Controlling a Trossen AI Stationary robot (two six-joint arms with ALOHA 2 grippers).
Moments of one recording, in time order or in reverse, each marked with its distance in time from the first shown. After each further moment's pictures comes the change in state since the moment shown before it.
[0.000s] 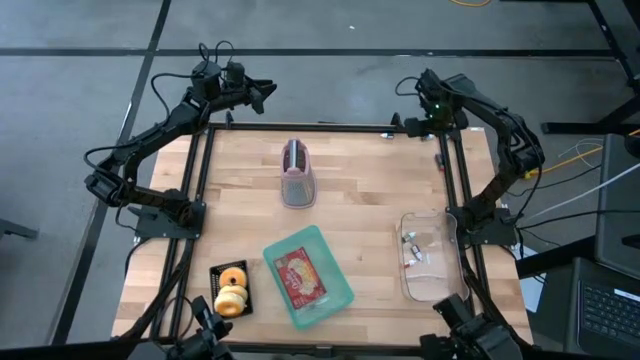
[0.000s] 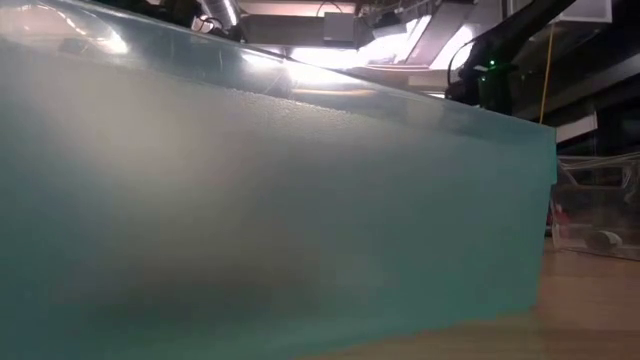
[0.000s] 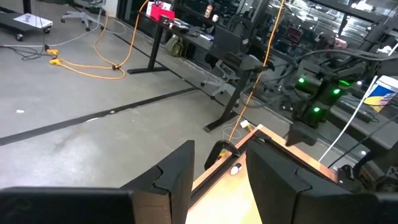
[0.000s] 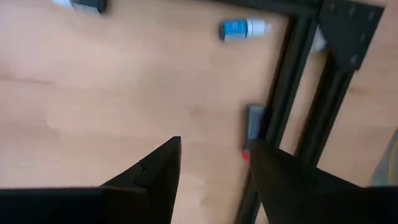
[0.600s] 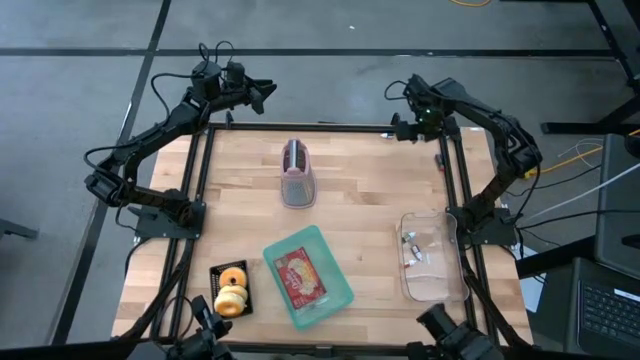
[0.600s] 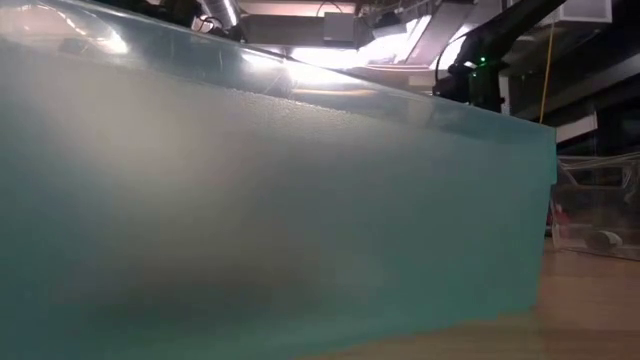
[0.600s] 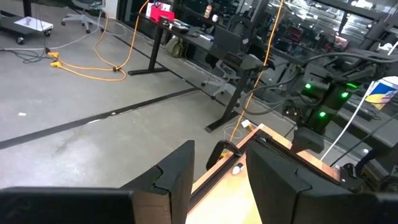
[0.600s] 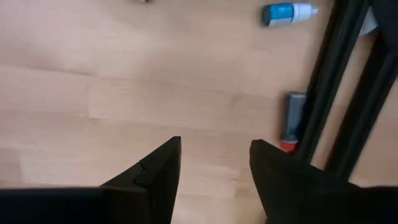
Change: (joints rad) left arm 0.000 0.000 0.000 0.001 -0.001 0.016; right arm 0.102 0.003 0.001 0.001 -0.043 0.126
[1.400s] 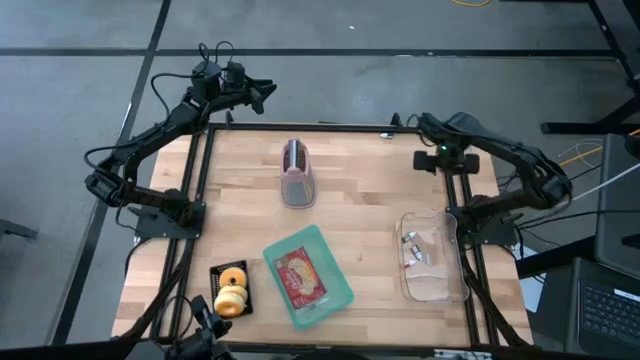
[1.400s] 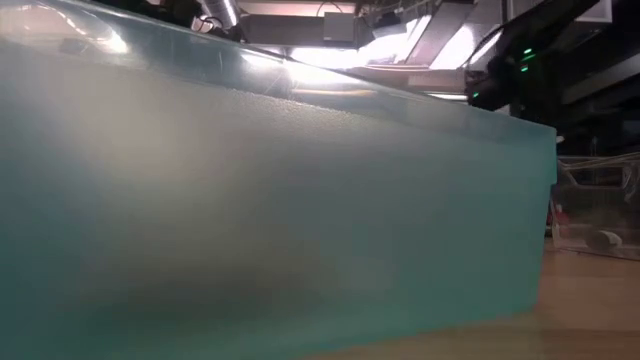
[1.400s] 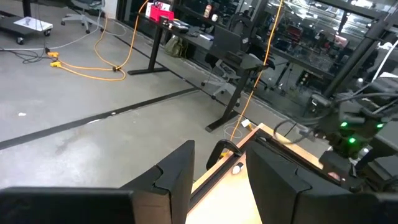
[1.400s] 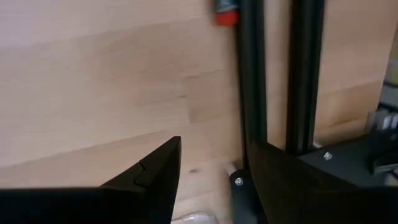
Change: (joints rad) left arm 0.001 0.000 0.000 -0.001 0.003 0.003; right arm 0.114 -0.308 -0.415 -0.062 0.077 0.405
